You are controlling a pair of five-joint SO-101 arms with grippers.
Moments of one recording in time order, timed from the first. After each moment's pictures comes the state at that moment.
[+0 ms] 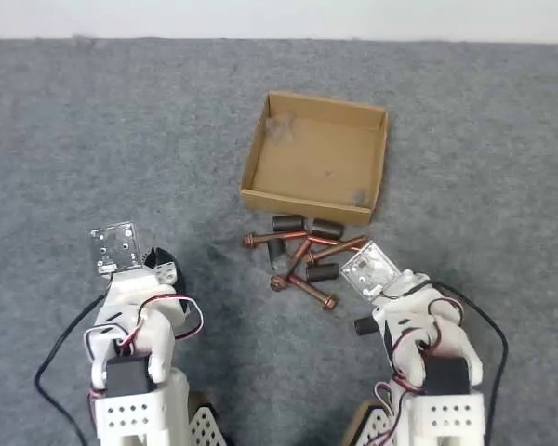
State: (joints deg) left arm -12.5 -103.4 97.3 57.5 11.4; right arm -6.1 -97.8 91.3 61.6 43.7
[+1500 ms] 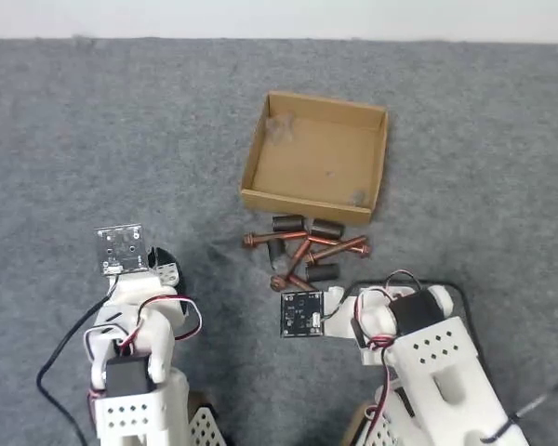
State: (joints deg) left arm -12.5 -103.4 97.3 57.5 7.2; right arm -25.1 -55.7 66.4 79.7 67.8
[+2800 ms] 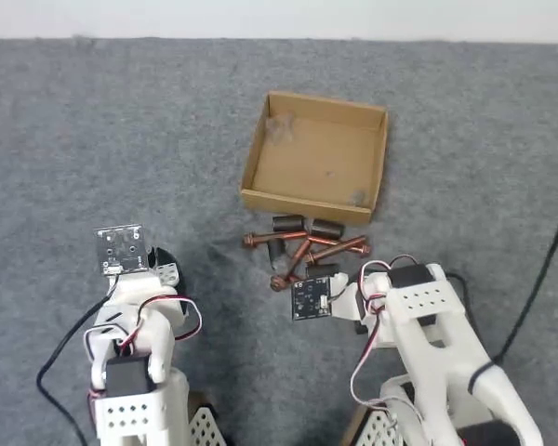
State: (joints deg) left arm -12.5 -103.4 97.3 57.5 7.2; right arm -16.6 -30.8 66.5 60.8 78.2
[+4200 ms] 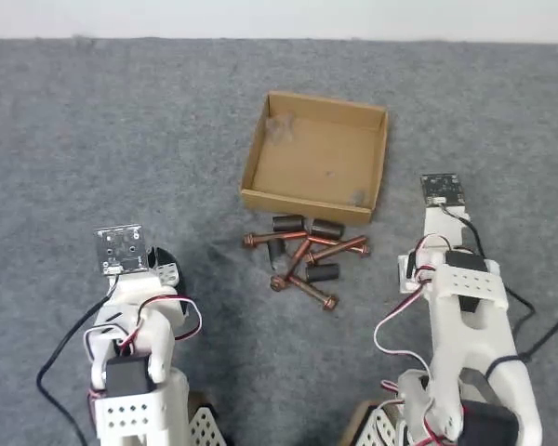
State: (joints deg) left arm -12.5 -103.4 97.3 57.5 7.2; right arm 5.5 -26.2 61.7 44.3 10.3
